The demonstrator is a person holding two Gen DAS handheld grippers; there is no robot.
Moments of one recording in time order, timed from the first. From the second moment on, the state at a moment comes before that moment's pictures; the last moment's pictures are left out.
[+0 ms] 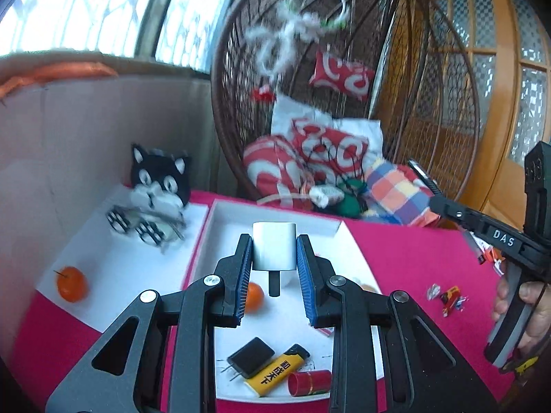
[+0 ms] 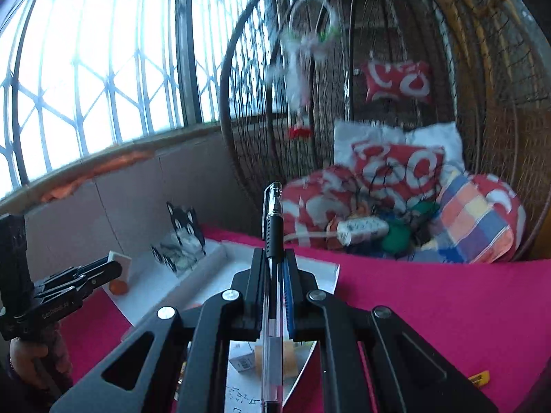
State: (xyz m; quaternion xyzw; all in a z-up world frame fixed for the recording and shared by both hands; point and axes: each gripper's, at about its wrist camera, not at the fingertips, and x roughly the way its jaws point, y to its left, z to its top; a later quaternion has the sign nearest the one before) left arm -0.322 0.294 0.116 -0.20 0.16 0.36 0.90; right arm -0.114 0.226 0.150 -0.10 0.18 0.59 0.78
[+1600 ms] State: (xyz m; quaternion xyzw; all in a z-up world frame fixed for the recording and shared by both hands) left arm -0.300 0.297 0.098 -0.23 0.18 0.44 0.85; right arm -0.104 0.261 0.074 -0.12 0.26 0.54 0.79
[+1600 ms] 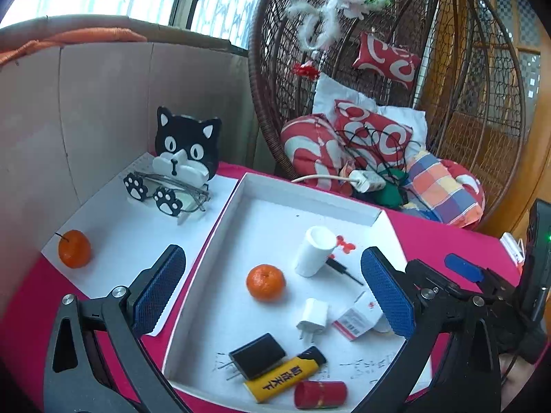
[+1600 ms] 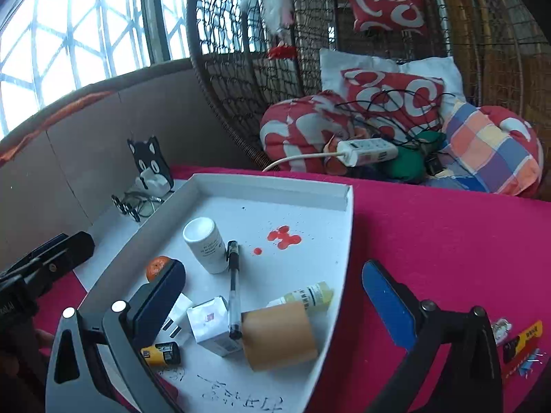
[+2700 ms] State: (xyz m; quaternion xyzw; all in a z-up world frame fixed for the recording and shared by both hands) left arm -0.146 0.176 0.119 -0.10 0.27 0.28 0.92; right arm 0.006 0.059 0.145 0.07 0.19 0.44 0.88
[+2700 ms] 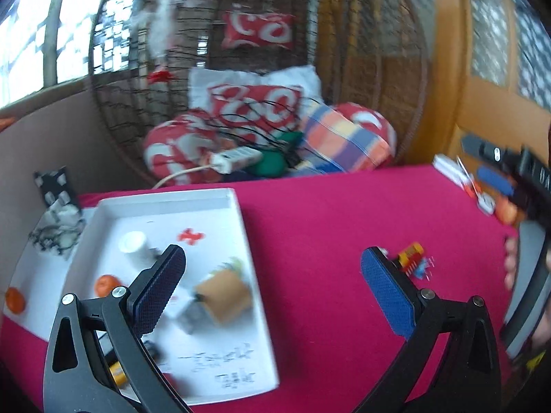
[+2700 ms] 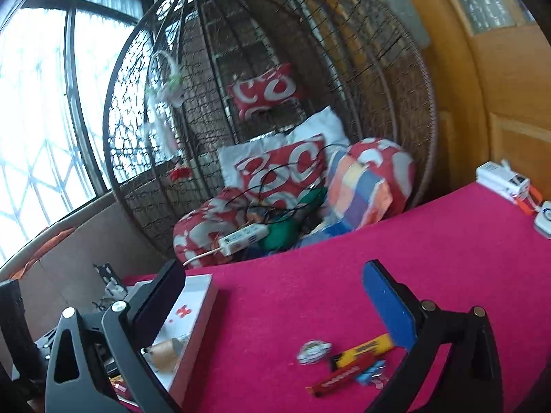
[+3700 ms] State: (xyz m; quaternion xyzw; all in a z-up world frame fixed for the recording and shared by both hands) left arm 0.029 0.087 0.020 0.00 0.44 0.13 0.89; right arm 0.089 -0.028 0.061 -0.09 0.29 0.44 0.85
